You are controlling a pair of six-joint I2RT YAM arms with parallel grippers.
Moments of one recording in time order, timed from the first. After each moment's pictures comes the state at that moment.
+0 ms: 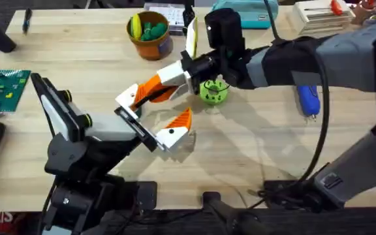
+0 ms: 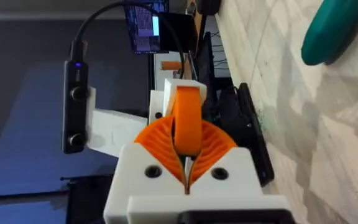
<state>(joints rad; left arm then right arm) -0.22 0.01 0.02 -0.07 0.57 -0.13 0.60 1.89 1.02 0.43 -1.33 1.09</state>
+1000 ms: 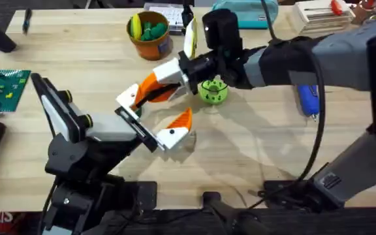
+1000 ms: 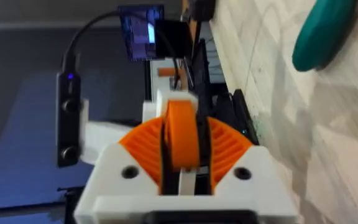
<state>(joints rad) -0.22 0.01 0.02 -0.07 0.57 -0.13 0.61 1.90 1.03 0.43 -1.31 1.10</state>
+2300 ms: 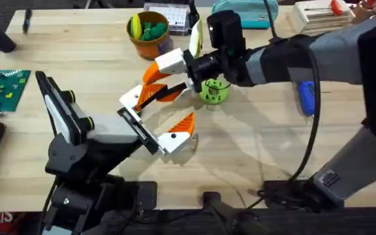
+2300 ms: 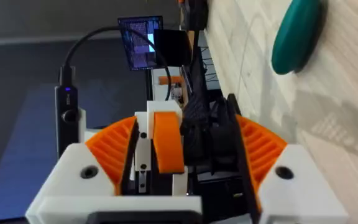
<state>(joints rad) -0.23 0.01 0.02 -0.07 0.62 -0.11 0.57 1.93 1.03 0.42 -1.31 1.09</state>
